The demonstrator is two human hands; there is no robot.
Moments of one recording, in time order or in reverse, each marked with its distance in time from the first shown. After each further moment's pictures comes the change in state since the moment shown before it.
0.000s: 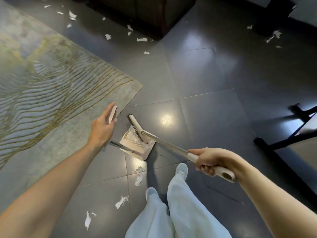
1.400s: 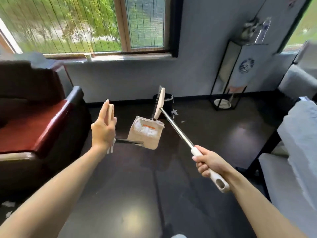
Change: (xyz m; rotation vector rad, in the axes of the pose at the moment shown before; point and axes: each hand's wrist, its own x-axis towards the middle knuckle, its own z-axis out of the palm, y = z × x) left_hand 0.644 0.669 0.489 -0.243 -0.175 0.645; right_hand -0.047 -0.121 -0.774 1.261 0.664 -0.636
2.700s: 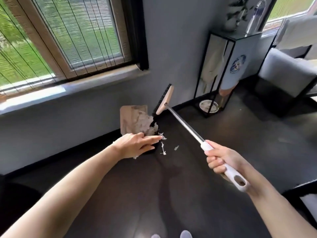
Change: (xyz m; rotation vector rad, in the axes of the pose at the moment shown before) left_hand 0.561 -0.094 0.418 0.750 -1.176 1.015; right_hand 0.451 -0.378 -0.031 0.492 0.209 0.024
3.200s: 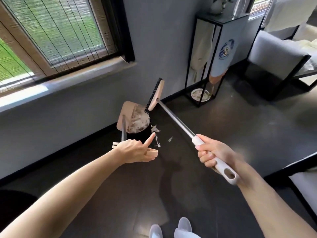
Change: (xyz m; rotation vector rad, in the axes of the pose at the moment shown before) left_hand 0.031 0.043 0.030 0.107 -0.298 -0.084; right_hand 0.006 0.004 -0.021 -0.026 0.015 0.015
